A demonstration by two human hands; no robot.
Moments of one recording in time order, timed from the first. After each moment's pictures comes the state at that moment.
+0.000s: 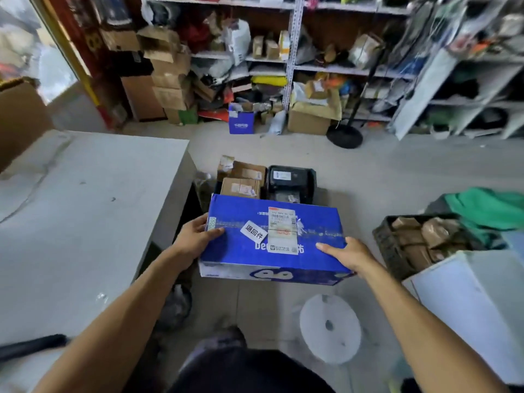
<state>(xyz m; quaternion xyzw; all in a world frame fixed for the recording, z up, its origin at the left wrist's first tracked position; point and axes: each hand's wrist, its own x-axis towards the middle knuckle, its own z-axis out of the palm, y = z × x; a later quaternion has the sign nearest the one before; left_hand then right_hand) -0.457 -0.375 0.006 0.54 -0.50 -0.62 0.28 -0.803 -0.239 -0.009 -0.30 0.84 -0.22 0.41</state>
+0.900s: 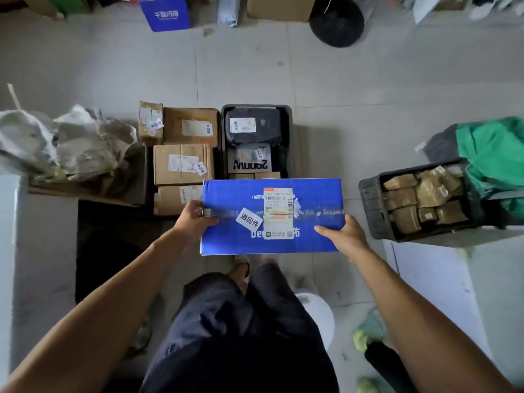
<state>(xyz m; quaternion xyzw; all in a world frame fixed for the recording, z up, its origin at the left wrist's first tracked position) -0.748 -0.718 -0.175 0.66 -0.38 -0.65 0.05 -1.052 -0.531 -0.154 -0.13 0.88 -0.17 0.42</state>
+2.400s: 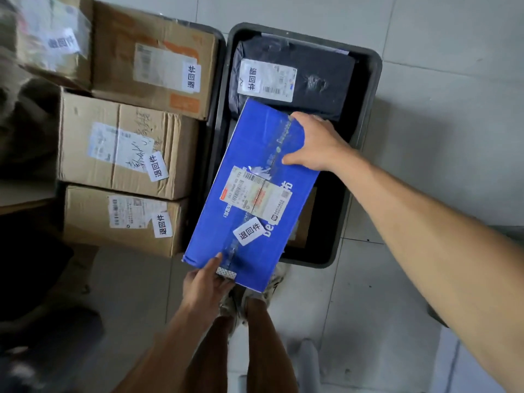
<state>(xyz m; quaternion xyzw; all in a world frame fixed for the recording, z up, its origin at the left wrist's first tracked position) -0.879 -0.736 -0.554 0.76 0.09 -0.61 0.20 -1.153 -0.930 -0.572 -0.53 0.71 0.01 0.47</state>
